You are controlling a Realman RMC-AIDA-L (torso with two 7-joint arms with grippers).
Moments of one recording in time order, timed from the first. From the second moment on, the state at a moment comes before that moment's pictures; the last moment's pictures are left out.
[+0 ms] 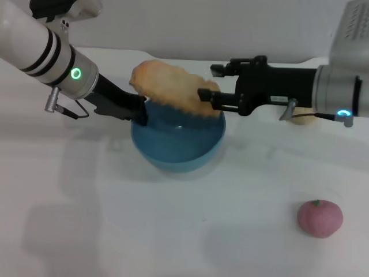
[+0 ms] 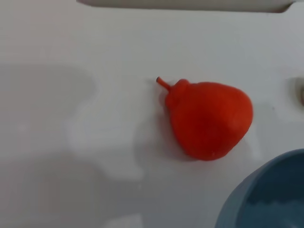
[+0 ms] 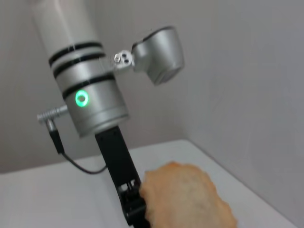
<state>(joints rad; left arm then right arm) -0.83 -2.06 0.97 0.82 2.61 1.37 -2.76 0.61 2.08 -1.36 -0.80 -1.59 -1.08 1.43</state>
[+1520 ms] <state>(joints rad) -0.81 -2.06 1.19 0.81 2.53 1.22 -2.74 0.45 2.07 -1.10 -0.72 -1.02 -1.27 1.09</state>
